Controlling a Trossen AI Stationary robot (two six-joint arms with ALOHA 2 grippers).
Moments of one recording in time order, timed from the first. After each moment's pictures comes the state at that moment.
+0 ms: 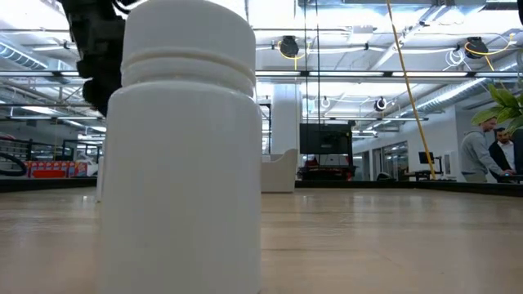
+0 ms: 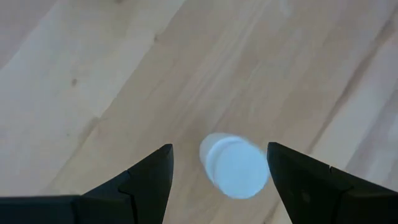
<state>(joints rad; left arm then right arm) -0.18 1.33 0.87 -0.75 -0.13 -0.79 0.52 0.97 0.37 1.07 0.00 -0.05</state>
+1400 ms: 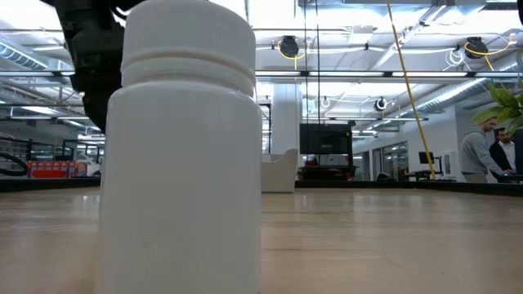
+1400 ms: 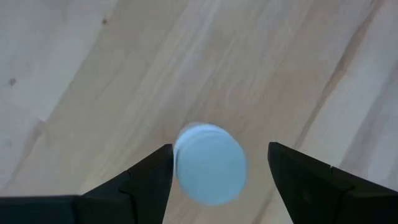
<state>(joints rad) -0.27 1.46 0.87 -0.65 -0.13 -0.79 0.52 0.97 0.37 1.05 0.00 -0.04</state>
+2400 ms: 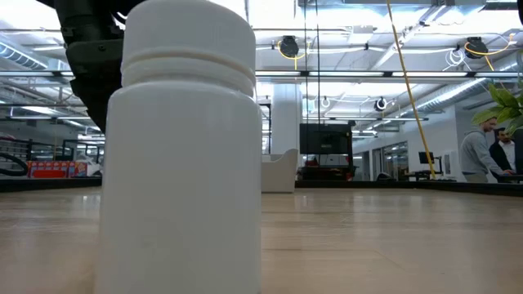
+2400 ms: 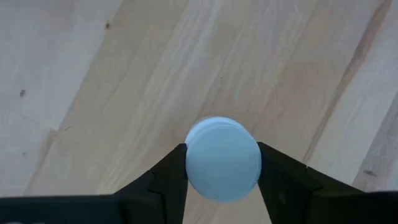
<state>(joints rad) -0.27 1.47 0.87 -0.65 -0.16 -0.71 0.52 0.97 0.37 1.05 0.00 -0.04</state>
